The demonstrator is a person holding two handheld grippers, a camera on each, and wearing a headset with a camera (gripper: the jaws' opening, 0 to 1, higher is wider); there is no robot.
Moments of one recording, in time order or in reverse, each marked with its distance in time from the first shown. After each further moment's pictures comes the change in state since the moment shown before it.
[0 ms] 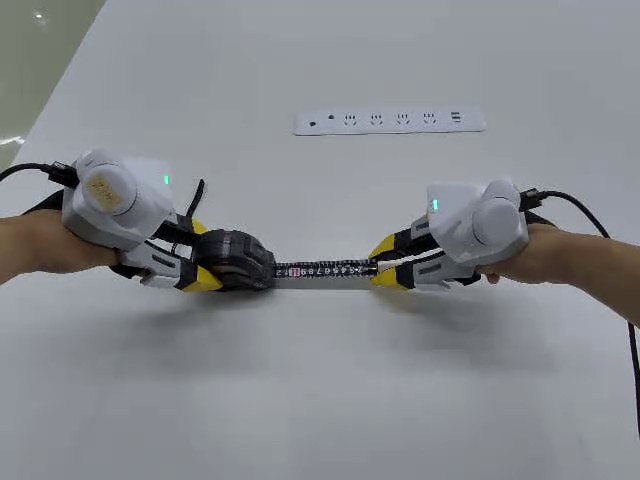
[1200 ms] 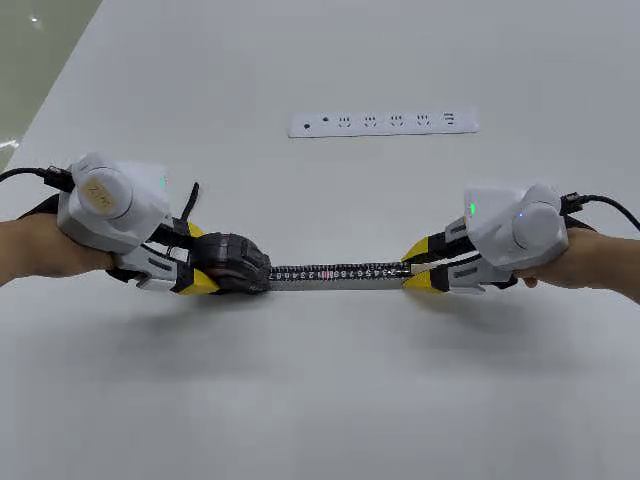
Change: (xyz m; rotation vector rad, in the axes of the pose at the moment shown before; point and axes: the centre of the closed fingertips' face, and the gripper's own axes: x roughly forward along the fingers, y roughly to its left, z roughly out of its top) left arm 0.002 0.000 0.001 -0.002 0.001 0.000; right arm -0.035 0.001 -0.036 0.023 0.048 -0.029
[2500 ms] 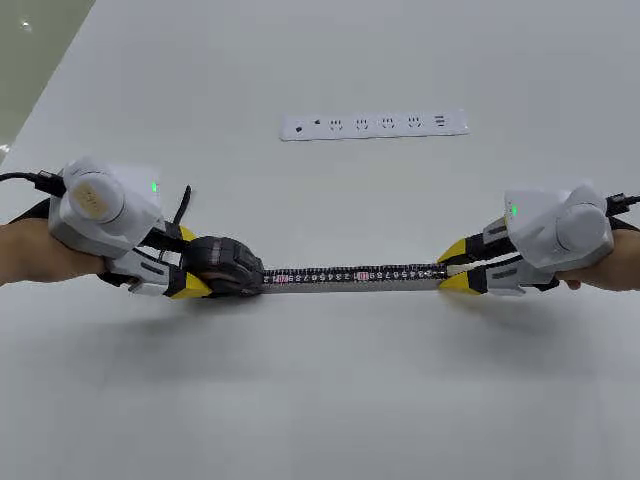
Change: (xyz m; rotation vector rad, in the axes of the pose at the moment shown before) left arm 0.000 0.000 0.000 0.001 0.004 0.001; right arm -0.034 -0.003 -0.034 0.025 0.057 -0.032
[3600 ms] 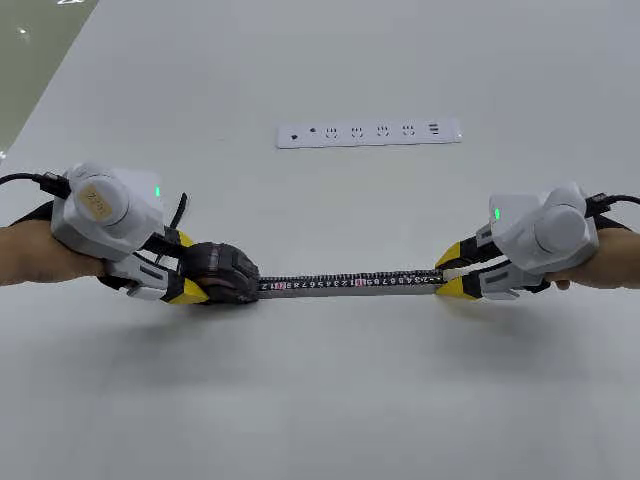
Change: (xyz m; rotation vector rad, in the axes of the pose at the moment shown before) left arm 0.001 -0.001 0.003 0.010 0.030 -0.010; right arm -0.003 -0.004 -0.006 -0.001 0.077 0.001
